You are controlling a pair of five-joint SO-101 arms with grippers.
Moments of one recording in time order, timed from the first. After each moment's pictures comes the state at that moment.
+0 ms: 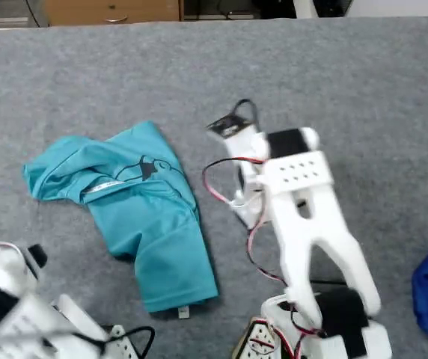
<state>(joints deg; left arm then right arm) -54.3 -80.5 53.2 92.4 -24.0 -19.2 -14.5 22.8 98.5 11.6</state>
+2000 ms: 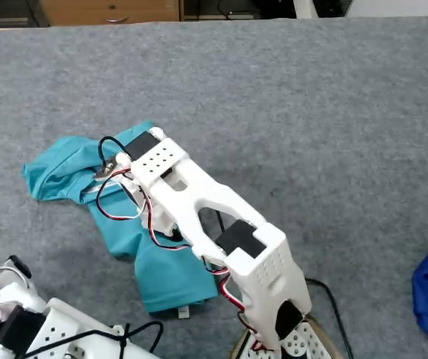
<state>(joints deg) -67.5 -102.2 83.3 75.1 -24.0 -46.5 30.5 -11.9 100.4 11.6</state>
